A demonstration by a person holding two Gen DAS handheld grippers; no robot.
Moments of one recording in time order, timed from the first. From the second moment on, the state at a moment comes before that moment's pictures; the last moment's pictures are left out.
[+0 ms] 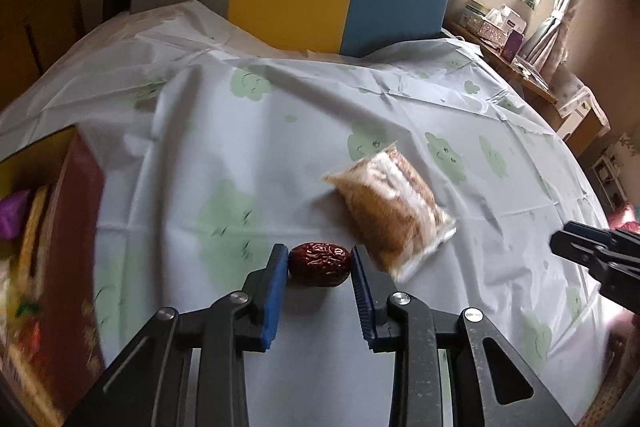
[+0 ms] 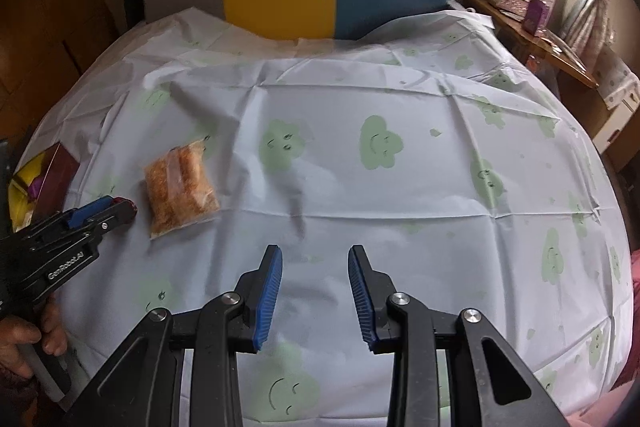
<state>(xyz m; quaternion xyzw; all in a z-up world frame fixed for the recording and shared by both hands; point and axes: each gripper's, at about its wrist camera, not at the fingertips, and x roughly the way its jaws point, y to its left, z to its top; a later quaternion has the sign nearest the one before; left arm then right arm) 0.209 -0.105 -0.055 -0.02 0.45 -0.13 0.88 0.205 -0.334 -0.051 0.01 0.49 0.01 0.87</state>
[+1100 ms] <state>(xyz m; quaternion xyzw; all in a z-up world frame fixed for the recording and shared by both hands) 0.080 -0.065 -0.025 -0.03 0.40 -0.18 0.90 0.239 -0.212 -0.092 -0.12 0.54 0.14 0.82</state>
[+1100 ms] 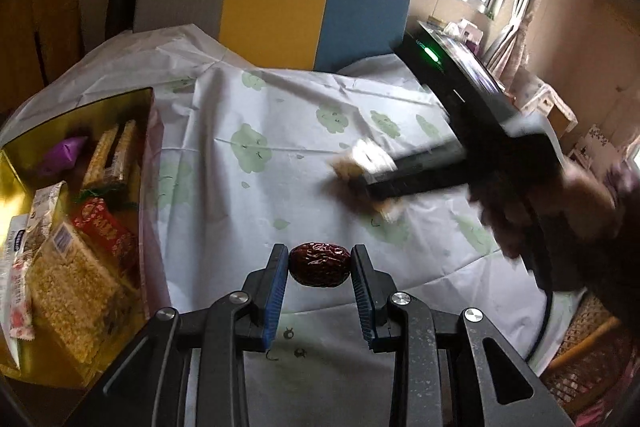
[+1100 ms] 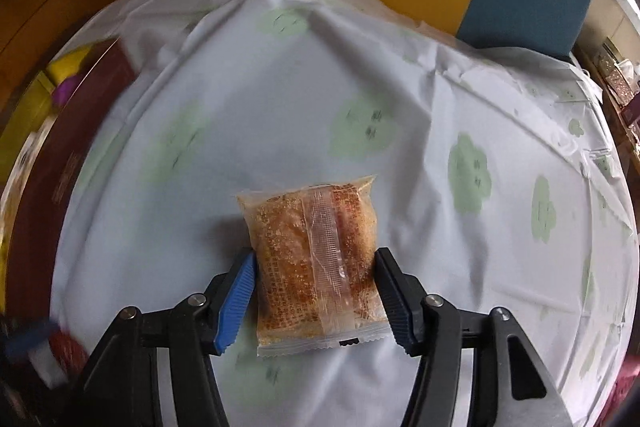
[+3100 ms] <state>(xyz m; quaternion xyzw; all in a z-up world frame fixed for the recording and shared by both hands) 0.033 0.101 -0.001 -0.07 0.36 0.08 0.93 0.170 -0.227 -0.097 -0.14 0.51 0.15 0.84</state>
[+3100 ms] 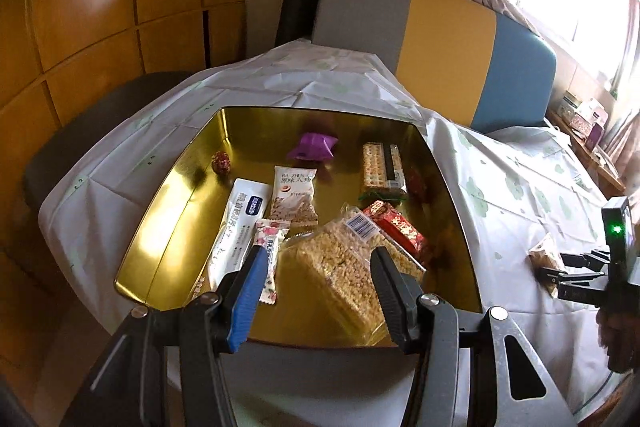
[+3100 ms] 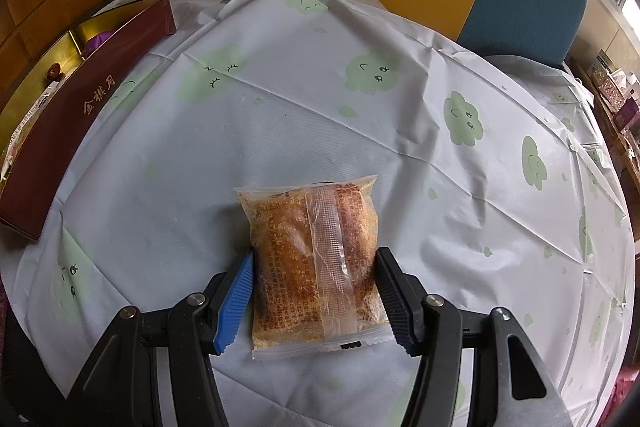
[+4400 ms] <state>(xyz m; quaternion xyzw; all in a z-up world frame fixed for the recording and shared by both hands) 0.023 0.156 -0.012 -0.12 0.35 0.13 0.92 0.173 0.004 -0.024 -0.12 0.45 0.32 0.82</state>
